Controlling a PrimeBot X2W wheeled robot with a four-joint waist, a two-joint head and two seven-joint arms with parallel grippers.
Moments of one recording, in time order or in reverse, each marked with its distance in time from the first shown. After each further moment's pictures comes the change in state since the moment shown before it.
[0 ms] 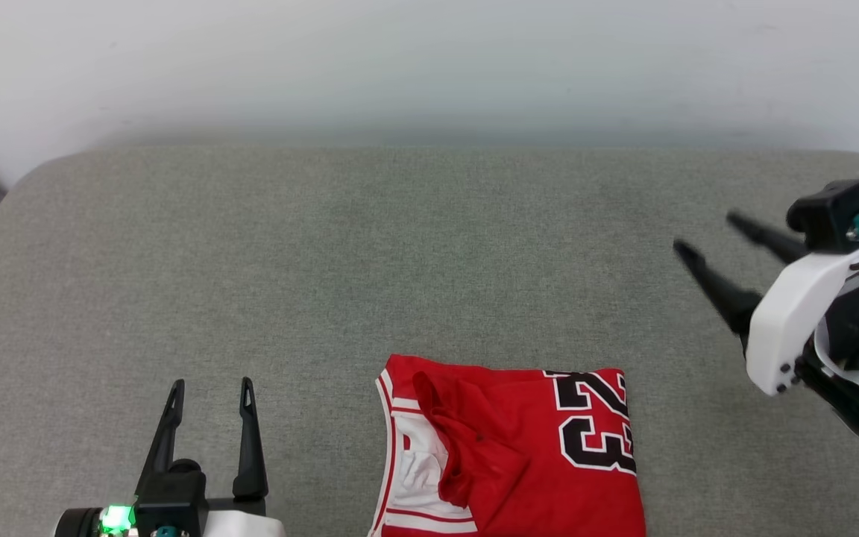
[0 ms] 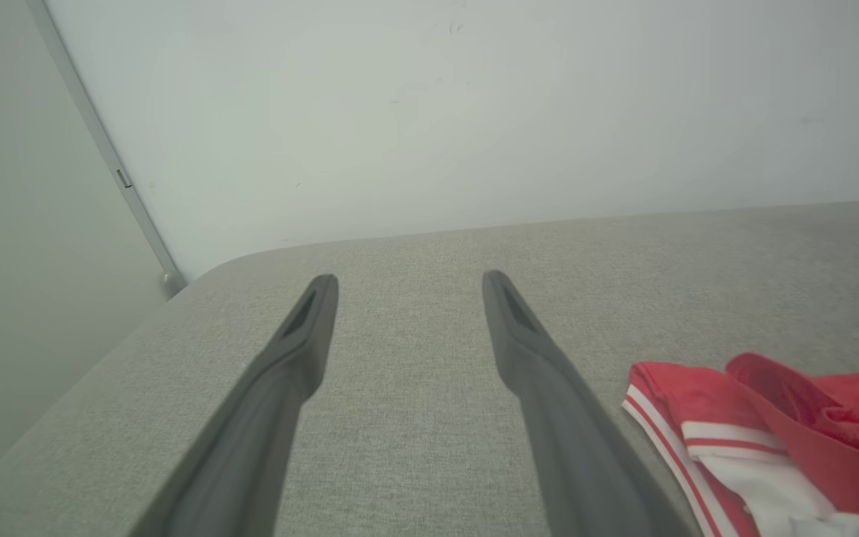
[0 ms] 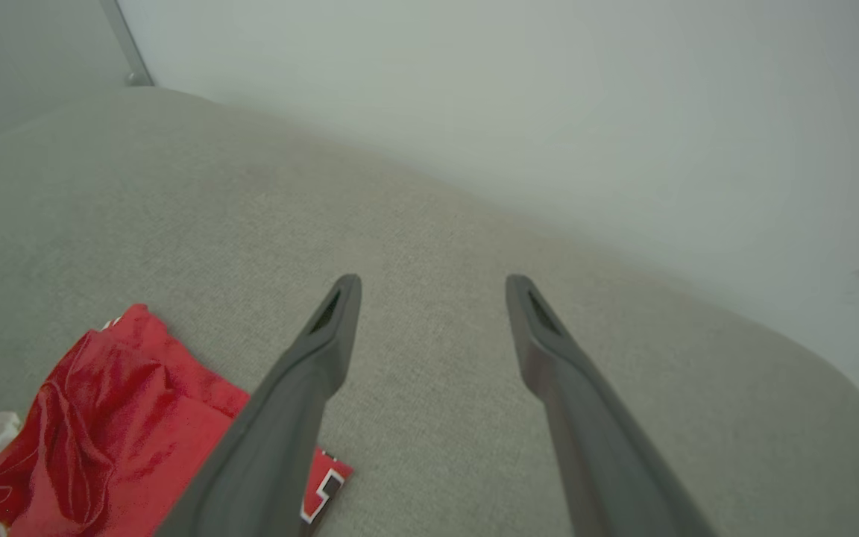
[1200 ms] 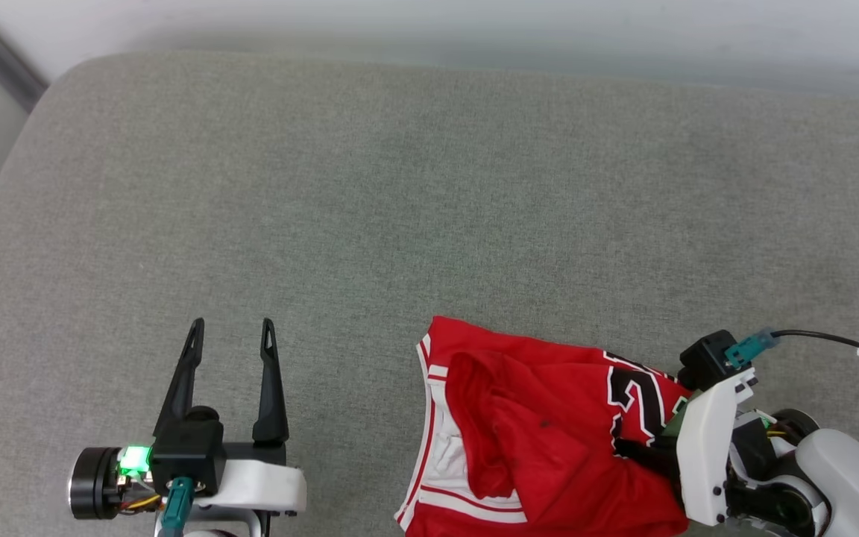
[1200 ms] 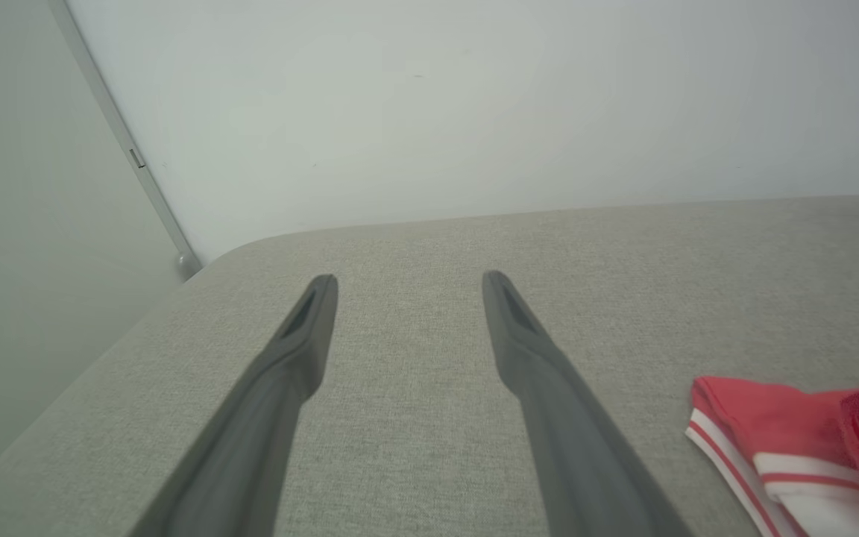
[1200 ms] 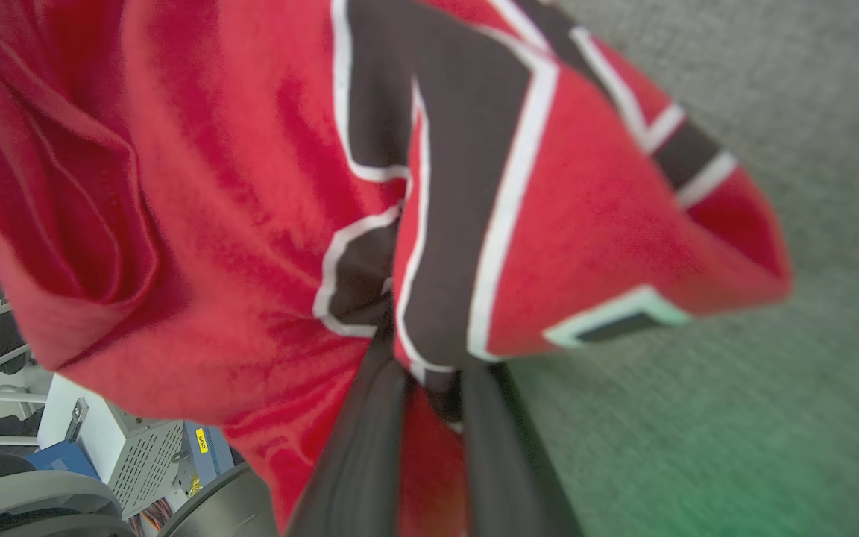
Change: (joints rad) left arm -0.133 -0.017 -0.026 0.005 0.010 -0.014 0.000; right arm 0.066 -0.038 0.369 0.249 0.523 0.001 0.258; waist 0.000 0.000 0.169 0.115
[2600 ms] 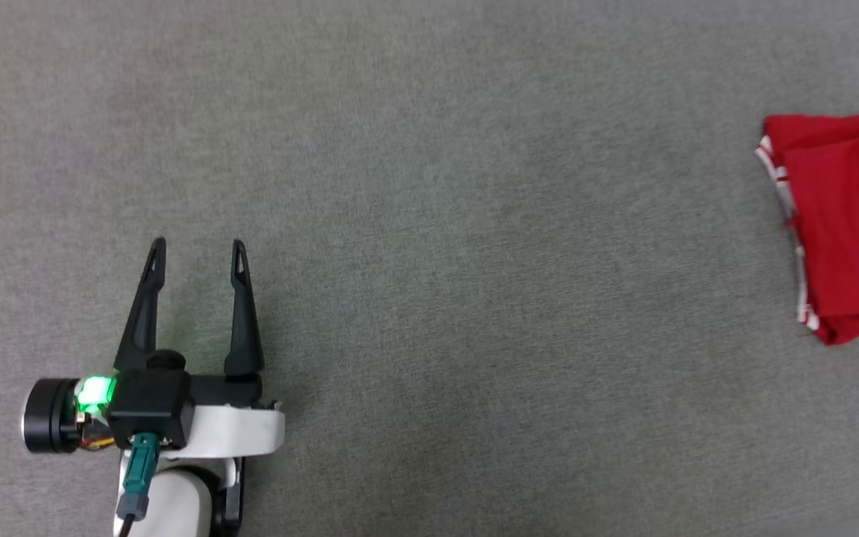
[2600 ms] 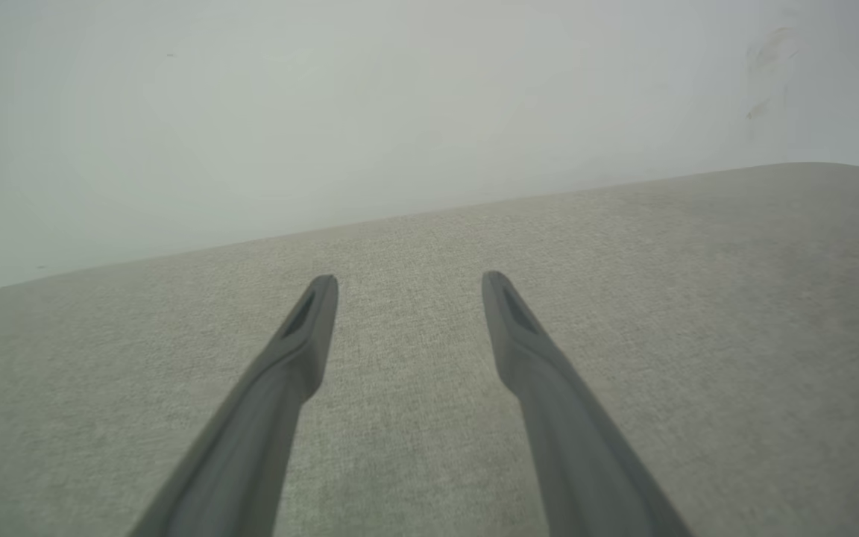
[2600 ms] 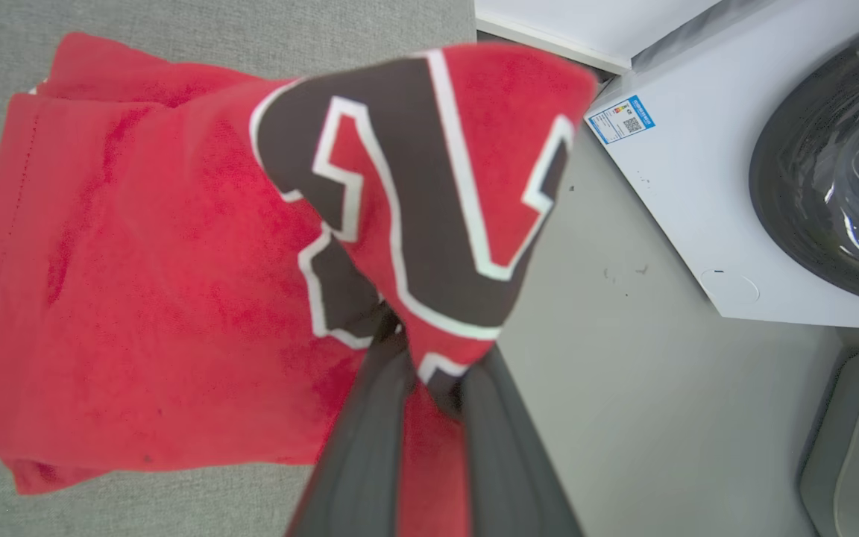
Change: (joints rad) left arm -0.093 0.030 0.023 -0.081 0.018 -0.013 0.000; right arm -0.332 -0.443 -0.220 0.150 -0.321 -0.001 -0.136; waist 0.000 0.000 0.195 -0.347
